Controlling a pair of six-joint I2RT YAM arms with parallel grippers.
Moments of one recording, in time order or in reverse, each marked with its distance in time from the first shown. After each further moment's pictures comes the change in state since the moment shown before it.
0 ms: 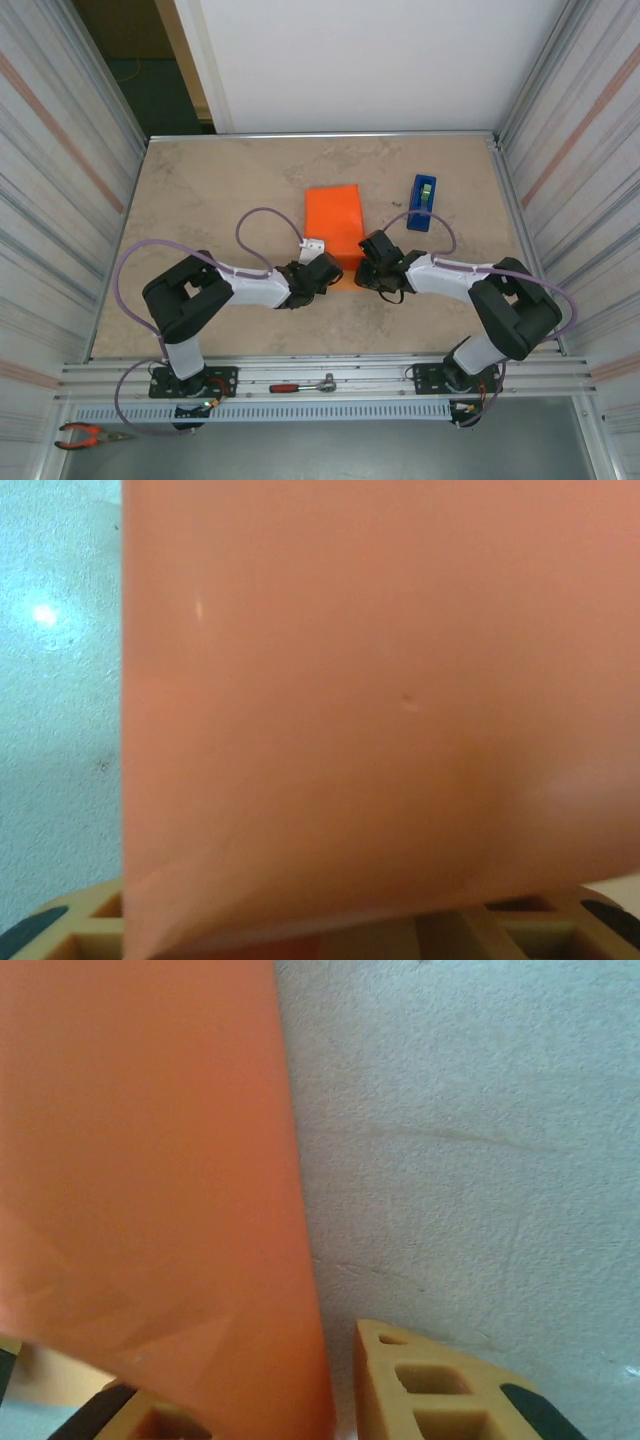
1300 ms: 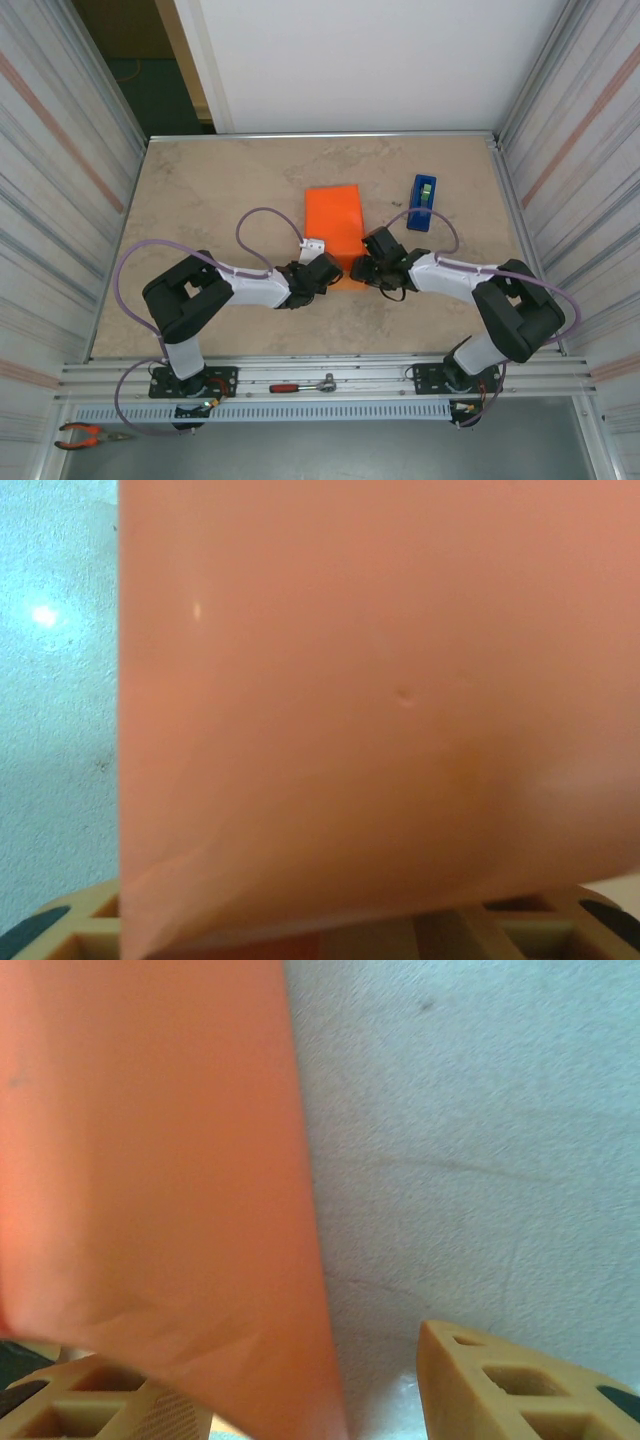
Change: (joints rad) left arm 0.000 0.000 0.000 0.000 0.000 0.003; right arm -0.037 -0.018 0.008 0.000 -0.021 -0.006
